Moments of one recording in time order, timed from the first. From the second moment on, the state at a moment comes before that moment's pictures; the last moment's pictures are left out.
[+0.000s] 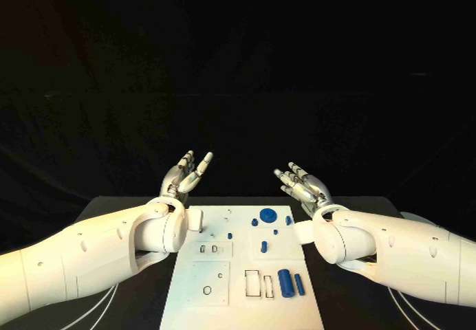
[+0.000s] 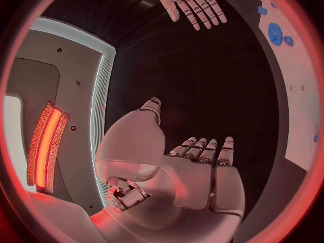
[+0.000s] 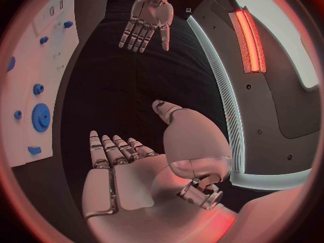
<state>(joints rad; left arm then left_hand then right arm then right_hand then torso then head) 1.16 -0.69 -0.05 1.40 0.01 -0.61 0.50 1.15 0.00 0.00 0.28 0.24 0.01 0.12 0.00 0.00 0.00 0.15 0.01 0.00 0.00 0.15 0.01 0.00 0.08 0.04 0.27 0.01 0.01 1.17 -0.74 -0.12 1.47 -0.03 -0.55 0.43 1.02 0.00 0.41 0.16 0.22 0.03 0.12 0.00 0.01 0.05 0.27 0.01 0.01 0.06 0.26 0.01 0.01 0.05 0.14 0.28 0.03 0.03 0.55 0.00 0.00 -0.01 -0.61</state>
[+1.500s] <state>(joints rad) 1.21 -0.89 -0.03 1.66 0.04 -0.53 0.54 1.48 -0.04 -0.01 0.28 0.24 0.69 0.19 0.25 0.16 0.81 0.22 0.14 0.07 0.78 0.18 0.33 0.20 0.15 0.72 0.29 0.32 0.13 1.33 -0.72 -0.15 1.35 -1.15 -0.37 0.17 1.31 -0.14 0.52 -0.05 0.18 0.93 0.18 0.32 0.21 1.21 0.11 0.16 0.08 1.24 0.05 0.42 0.26 0.17 1.00 0.16 0.43 0.19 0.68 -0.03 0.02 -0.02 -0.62</state>
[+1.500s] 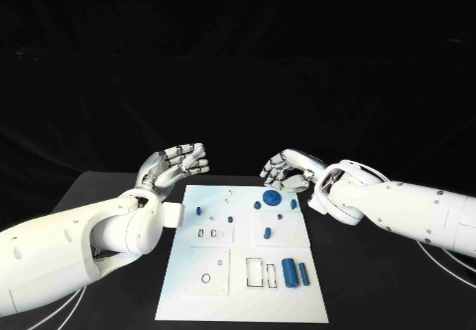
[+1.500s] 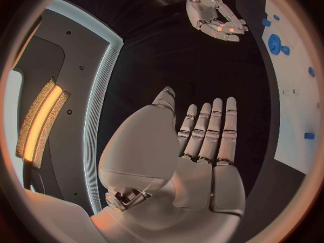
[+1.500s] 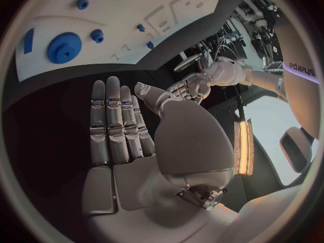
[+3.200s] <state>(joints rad) 1.22 -0.92 -0.02 1.74 0.06 -0.49 0.54 1.49 -0.05 -0.02 0.29 0.24 0.68 0.18 0.24 0.16 0.80 0.21 0.11 0.06 0.80 0.17 0.31 0.21 0.17 0.77 0.28 0.34 0.13 1.33 -0.63 -0.14 1.32 -1.64 -0.21 -0.09 1.29 -0.21 0.52 0.05 0.18 0.94 0.17 0.25 0.28 1.14 0.11 0.07 0.12 1.47 0.02 1.46 1.31 0.10 1.34 0.12 1.24 1.07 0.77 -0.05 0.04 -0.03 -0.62</state>
